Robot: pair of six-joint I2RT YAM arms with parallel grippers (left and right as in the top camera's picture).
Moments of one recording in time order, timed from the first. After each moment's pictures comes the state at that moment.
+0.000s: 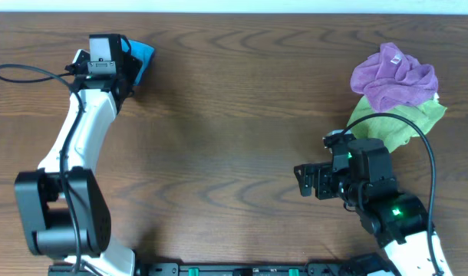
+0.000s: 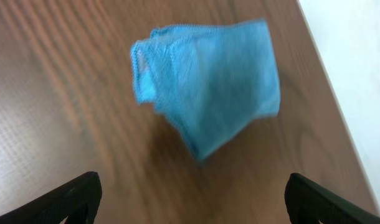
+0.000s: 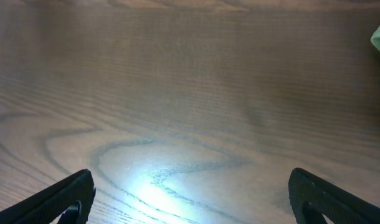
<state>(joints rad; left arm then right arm) 0.03 1.75 1.32 -0.52 -0.15 -1.02 0.27 0.88 0.69 -0.74 -0.16 0.22</state>
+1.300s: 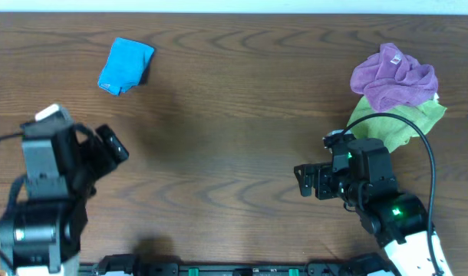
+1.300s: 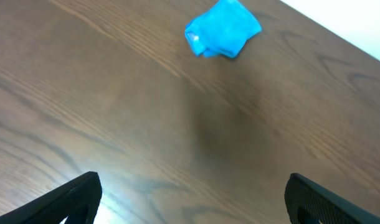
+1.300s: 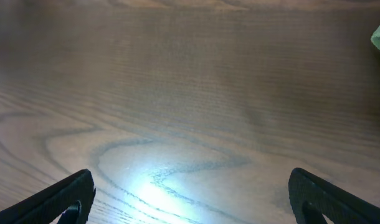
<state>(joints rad) 0.03 0.88 1.20 -1.13 -0.14 -0.46 0.27 0.88 0.69 -0.74 -0.16 0.22</state>
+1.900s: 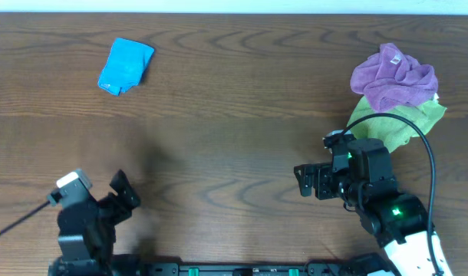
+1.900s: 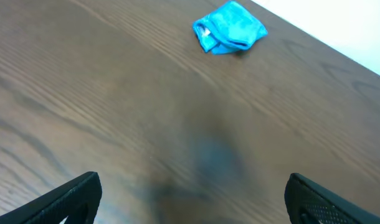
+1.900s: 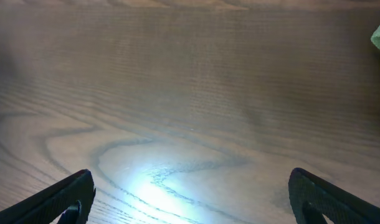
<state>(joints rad) 0.03 0.25 0.55 -0.87 -0.17 -0.46 0.27 0.88 0.69 -0.74 -0.16 0.22</state>
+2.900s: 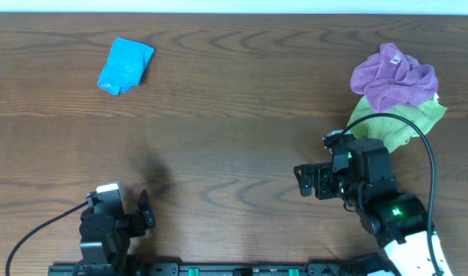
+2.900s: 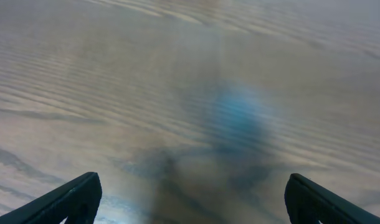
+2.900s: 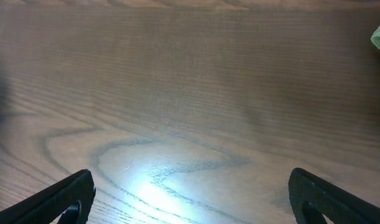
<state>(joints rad) 0.01 0.01 0.28 -0.91 -0.06 -0.15 0.27 0.88 0.69 -0.74 -0.16 0.22</state>
